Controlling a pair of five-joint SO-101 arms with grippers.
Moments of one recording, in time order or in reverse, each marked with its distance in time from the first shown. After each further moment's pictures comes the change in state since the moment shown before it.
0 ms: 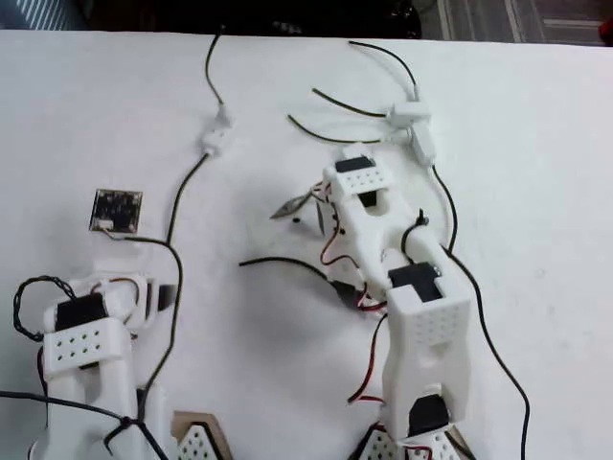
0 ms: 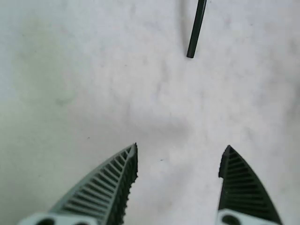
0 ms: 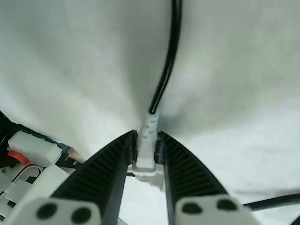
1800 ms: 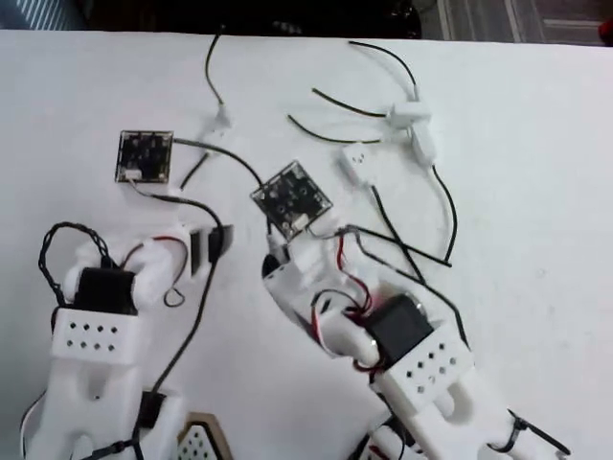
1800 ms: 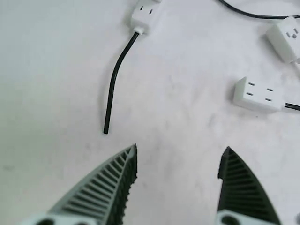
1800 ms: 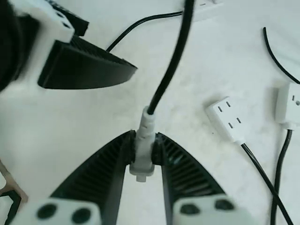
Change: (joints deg) left arm 23.5 0.0 -23.7 11.1 22.4; right arm -24.3 -82.9 43.9 -34.6 -43.5
